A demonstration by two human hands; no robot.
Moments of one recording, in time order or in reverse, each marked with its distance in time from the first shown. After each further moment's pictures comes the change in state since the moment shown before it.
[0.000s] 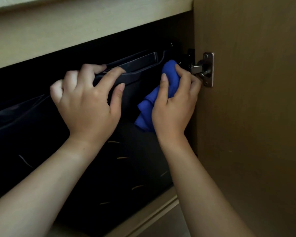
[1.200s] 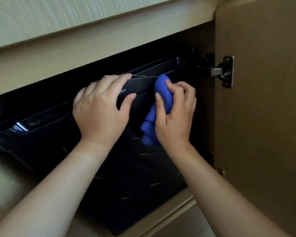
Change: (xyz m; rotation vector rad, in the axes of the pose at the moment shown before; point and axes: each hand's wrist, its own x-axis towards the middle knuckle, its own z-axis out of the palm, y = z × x) left_hand -0.005 -0.033 -0.025 -0.129 -0.039 0.033; right_hand -0.040 -0.014 0.005 -0.025 -0.172 -0.176
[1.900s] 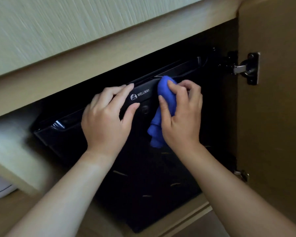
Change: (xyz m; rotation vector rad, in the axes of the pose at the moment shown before) left_hand -0.020 -0.031 -0.021 -0.051 0.012 -0.016; right_hand -0.011 -0.025 0.013 0.009 -0.039 -0.094
